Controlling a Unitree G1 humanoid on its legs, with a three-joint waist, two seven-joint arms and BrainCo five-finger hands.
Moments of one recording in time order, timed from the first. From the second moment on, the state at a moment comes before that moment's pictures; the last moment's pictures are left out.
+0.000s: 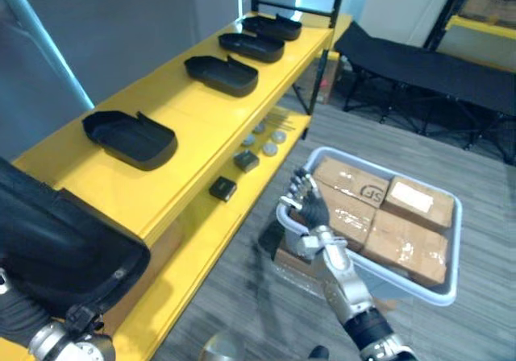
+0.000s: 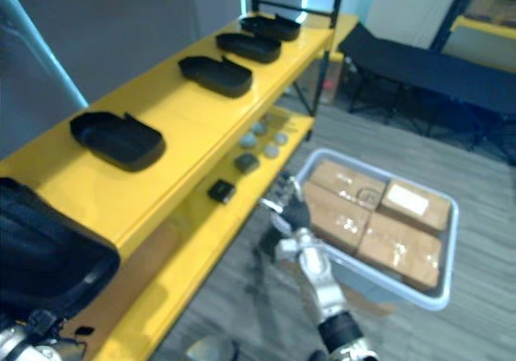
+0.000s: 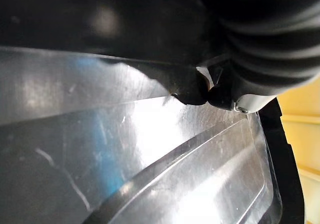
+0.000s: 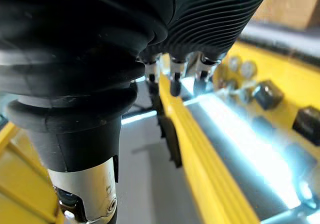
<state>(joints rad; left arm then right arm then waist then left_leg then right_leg) 0.46 -0.06 0.47 -0.38 -0.20 -0.41 0.50 -0.17 -0.11 0.28 0.29 0.42 -0.26 -0.06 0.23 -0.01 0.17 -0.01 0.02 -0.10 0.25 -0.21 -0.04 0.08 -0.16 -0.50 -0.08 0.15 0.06</state>
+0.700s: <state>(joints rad) 0.38 0.00 0.33 -0.34 -0.34 -0.43 0.33 -0.15 -0.17 0.22 0.29 0.36 -0.35 -0.05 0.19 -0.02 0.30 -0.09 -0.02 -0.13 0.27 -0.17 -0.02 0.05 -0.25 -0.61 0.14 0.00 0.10</state>
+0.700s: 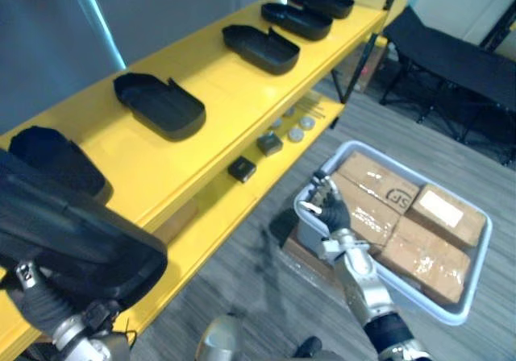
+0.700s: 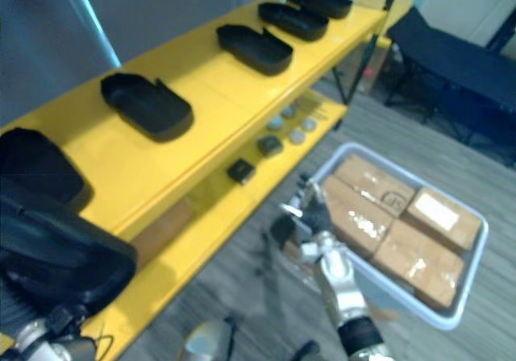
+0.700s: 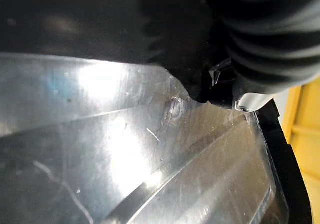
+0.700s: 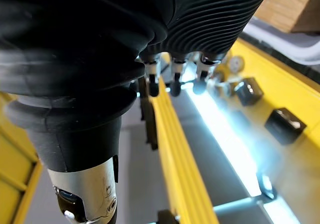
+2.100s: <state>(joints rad) 0.10 0.15 0.25 -0.40 -0.15 -0.43 0.37 -0.01 -0.23 -0.18 -0.05 0.22 -0.43 -0.04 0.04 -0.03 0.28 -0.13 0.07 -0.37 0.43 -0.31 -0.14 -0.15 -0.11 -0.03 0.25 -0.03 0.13</state>
